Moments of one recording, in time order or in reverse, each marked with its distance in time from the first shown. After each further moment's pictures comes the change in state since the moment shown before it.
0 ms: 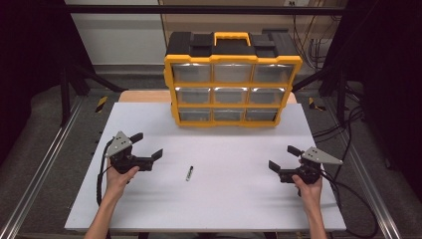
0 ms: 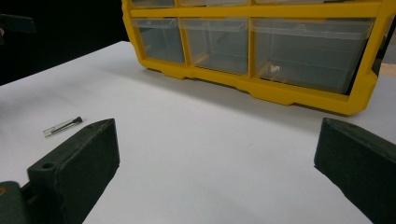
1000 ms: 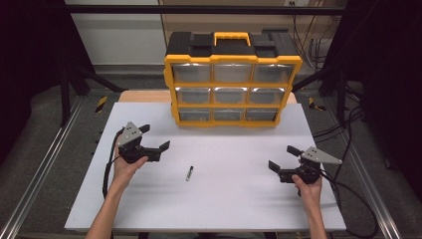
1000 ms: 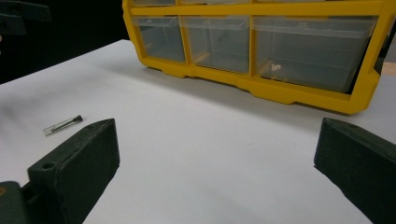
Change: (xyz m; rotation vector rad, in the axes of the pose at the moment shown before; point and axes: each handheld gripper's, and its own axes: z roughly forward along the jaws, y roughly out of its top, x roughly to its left) left arm 0.000 0.021 0.028 0.039 0.015 0.062; right arm 0.000 0.000 0.001 0.007 0.003 -0.002
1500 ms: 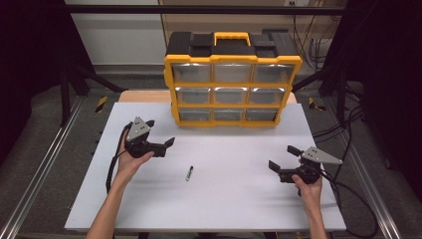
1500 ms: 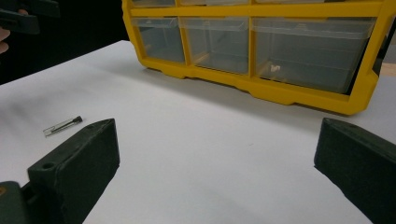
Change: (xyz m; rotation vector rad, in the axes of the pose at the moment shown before) left arm -0.002 0.013 0.017 0.047 0.013 0.059; right arm 0.000 0.000 0.000 -0.002 -0.001 0.002
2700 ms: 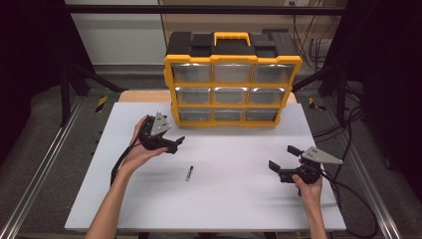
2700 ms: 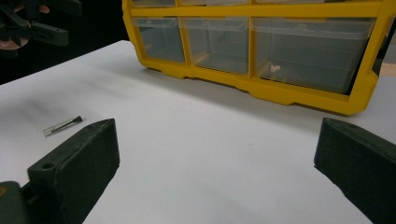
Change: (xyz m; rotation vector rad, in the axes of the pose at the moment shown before) left arm -0.012 0.018 0.036 0.140 0.016 0.235; right arm 0.000 0.000 0.000 0.000 0.000 -0.002
